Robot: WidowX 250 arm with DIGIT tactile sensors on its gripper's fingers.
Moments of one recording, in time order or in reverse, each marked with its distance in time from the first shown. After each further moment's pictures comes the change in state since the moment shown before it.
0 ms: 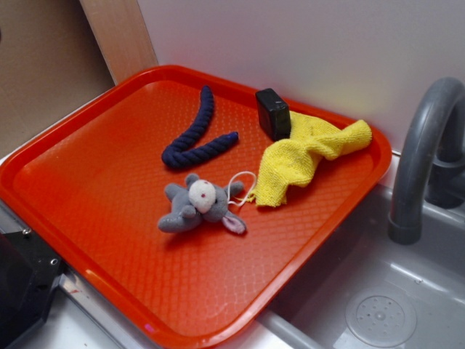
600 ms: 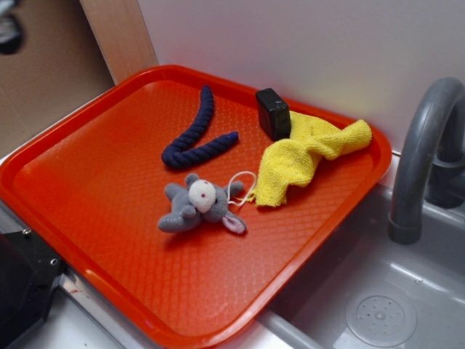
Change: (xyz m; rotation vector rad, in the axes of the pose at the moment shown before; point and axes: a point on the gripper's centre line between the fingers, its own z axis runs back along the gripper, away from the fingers) arm 0.037 0.004 -0.030 0.059 0.019 0.119
